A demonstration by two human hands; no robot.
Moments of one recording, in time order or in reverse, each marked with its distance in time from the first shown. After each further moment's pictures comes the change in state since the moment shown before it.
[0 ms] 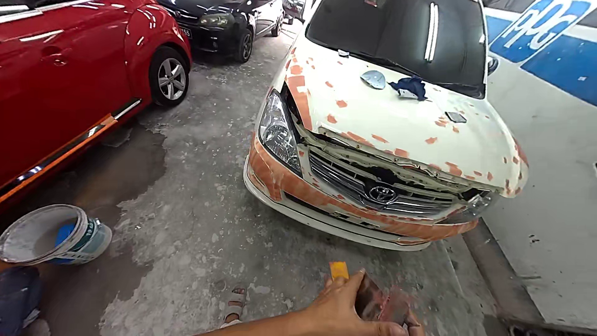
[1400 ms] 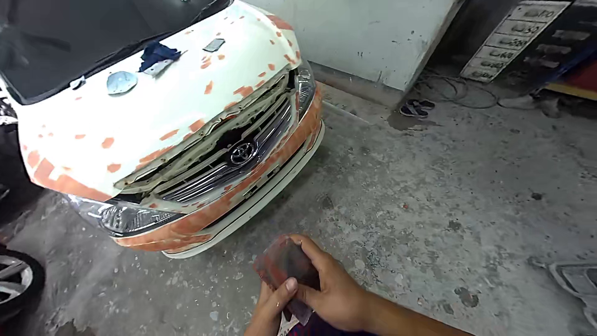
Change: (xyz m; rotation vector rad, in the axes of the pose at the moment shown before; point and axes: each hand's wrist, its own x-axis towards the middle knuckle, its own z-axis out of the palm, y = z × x) left_hand 0.127 0.023 0.170 -0.532 -0.107 -0.052; right_hand 0.050 -0.024 -0.239 -0.207 -0.017 -0.134
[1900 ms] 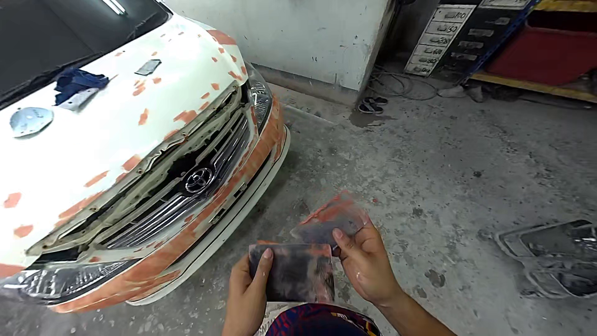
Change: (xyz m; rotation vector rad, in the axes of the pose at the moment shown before) left_hand 0.122 0.014 0.086 0.546 0.040 0.104; right_hand -0.019 0.014 -0.159 0.492 0.686 -0.152
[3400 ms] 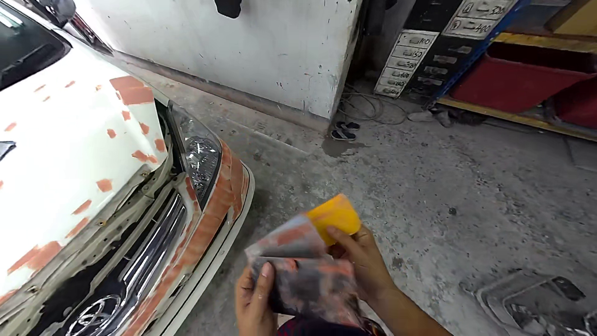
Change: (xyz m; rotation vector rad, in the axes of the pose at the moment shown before) left_hand 0.379 0.051 0.284 -0.547 -0.016 0.169; right_hand 0.407 -0.086 -0.192 0.094 0.248 0.124
